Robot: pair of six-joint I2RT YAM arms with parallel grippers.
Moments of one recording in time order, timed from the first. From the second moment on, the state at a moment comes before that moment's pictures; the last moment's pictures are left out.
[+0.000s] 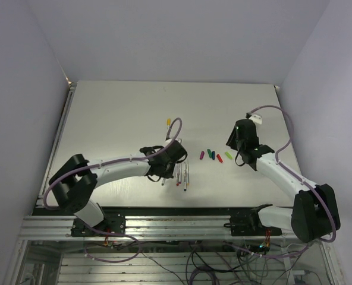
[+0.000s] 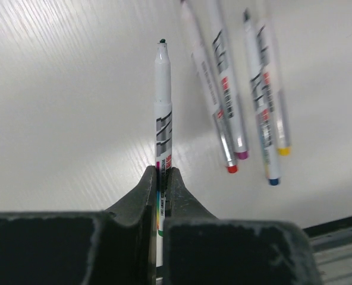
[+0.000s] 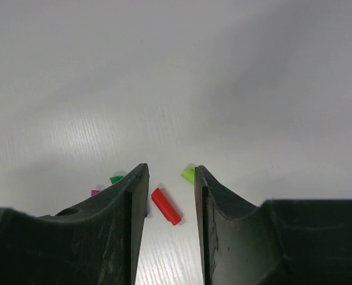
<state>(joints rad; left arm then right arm) -0.99 1.60 0.98 -0.54 -0.29 -0.62 0.34 1.22 0.70 -0.14 0.36 0.52</state>
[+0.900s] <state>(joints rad) -0.82 1.48 0.92 -0.19 -0.06 -0.57 0.40 1.44 0.79 -0.13 0.14 0.38</state>
